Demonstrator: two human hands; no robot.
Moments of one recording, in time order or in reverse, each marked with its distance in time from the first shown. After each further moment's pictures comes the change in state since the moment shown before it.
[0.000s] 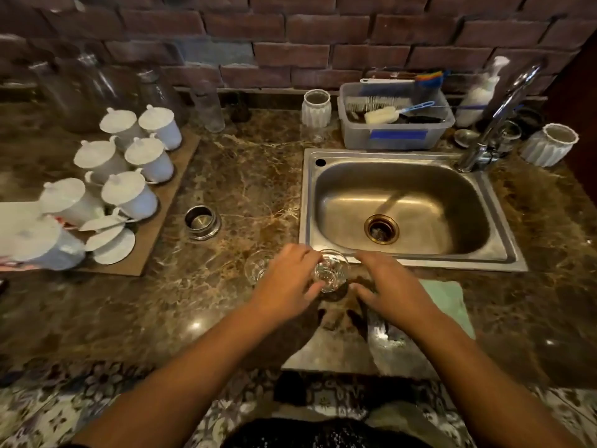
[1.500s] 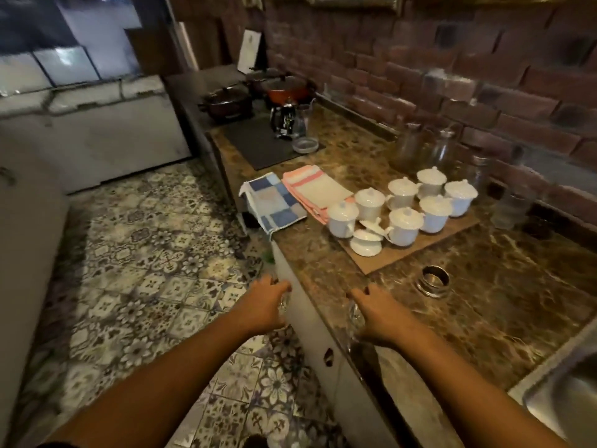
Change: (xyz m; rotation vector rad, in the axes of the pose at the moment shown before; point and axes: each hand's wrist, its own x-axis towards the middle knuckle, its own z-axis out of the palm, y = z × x) left_hand -0.317 -0.068 -0.114 0.010 0.123 -1.267; right_hand 0.050 -0.294 0.082 -0.418 -0.434 -0.949
